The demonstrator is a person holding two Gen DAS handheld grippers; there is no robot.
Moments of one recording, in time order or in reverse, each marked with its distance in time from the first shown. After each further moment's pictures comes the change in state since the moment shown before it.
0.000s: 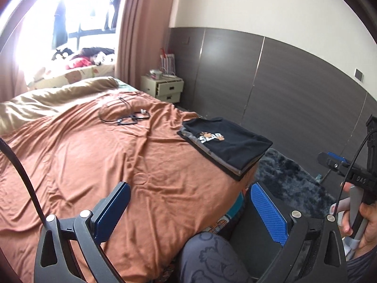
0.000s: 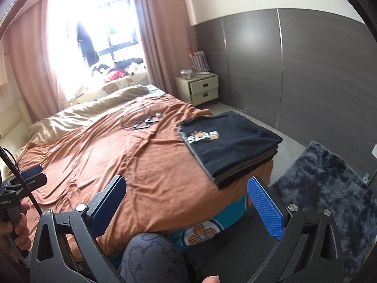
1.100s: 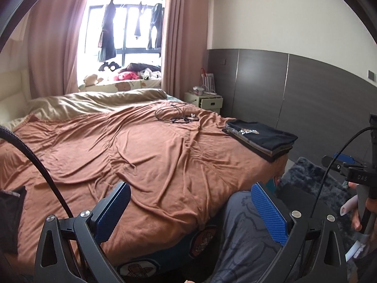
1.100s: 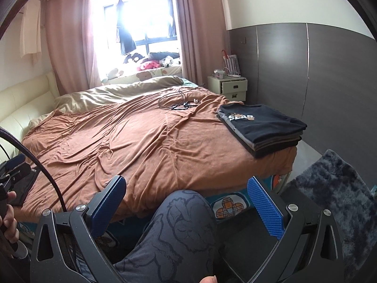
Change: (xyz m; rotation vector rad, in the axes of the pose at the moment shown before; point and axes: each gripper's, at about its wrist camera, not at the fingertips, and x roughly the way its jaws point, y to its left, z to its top) left arm -0.146 0.040 -0.162 -0.056 -0.147 0.229; right arm -0.043 0.068 -0.121 -0.142 -0.025 0.088
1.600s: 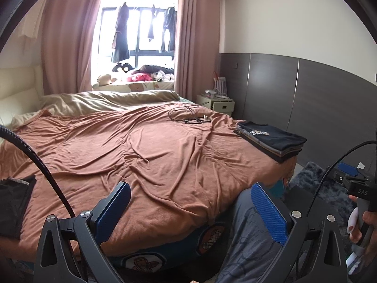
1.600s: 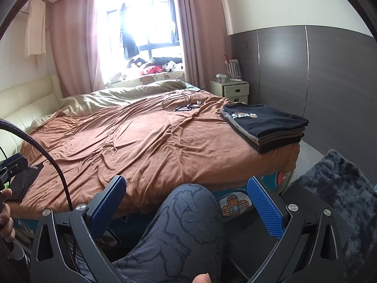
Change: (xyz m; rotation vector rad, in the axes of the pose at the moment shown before) left arm -0.018 0.008 -0.021 -0.024 -0.035 0.075; right arm 0.007 0.018 -0.030 -0.001 -0.049 0.005
